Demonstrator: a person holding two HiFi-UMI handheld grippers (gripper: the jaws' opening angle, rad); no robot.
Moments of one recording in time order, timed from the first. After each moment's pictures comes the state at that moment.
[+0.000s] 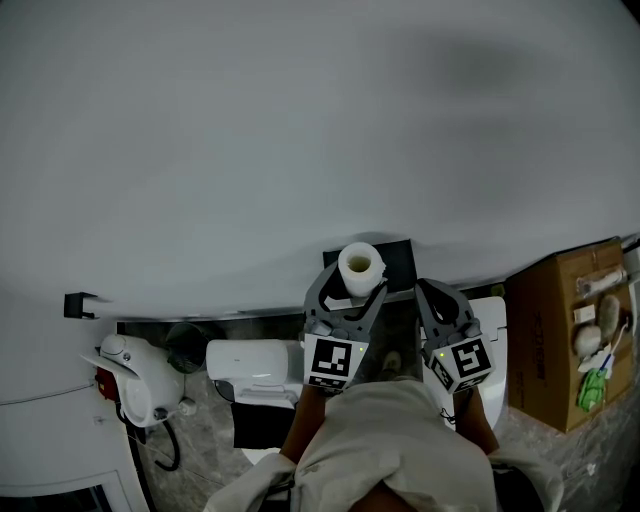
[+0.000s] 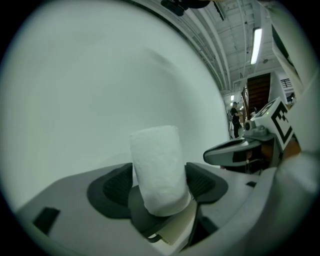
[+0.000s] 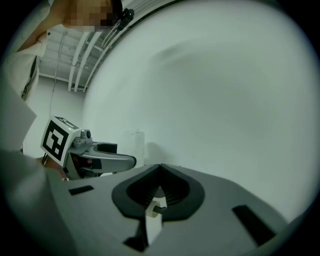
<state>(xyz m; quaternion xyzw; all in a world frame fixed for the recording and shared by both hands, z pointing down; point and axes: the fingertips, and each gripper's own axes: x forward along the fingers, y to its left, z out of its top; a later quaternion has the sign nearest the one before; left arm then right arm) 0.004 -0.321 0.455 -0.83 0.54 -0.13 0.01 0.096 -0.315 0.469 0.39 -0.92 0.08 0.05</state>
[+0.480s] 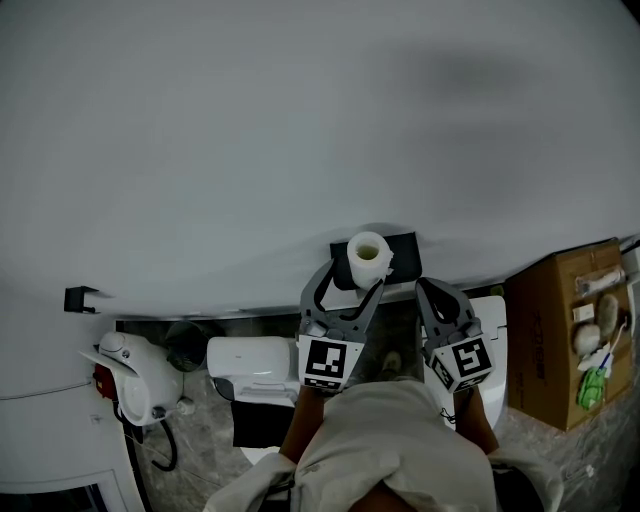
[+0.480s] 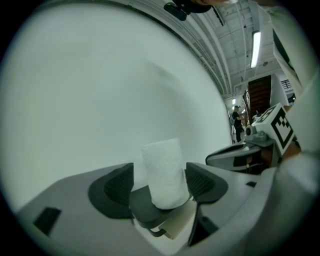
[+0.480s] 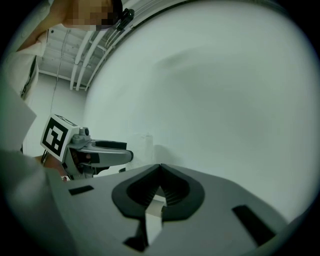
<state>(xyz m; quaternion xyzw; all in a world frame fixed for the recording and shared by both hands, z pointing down) -0.012 -0.300 0.435 -0.83 0.55 -0.10 0.02 0.089 -0.297 0.460 0.40 -0.91 0.07 0.05</state>
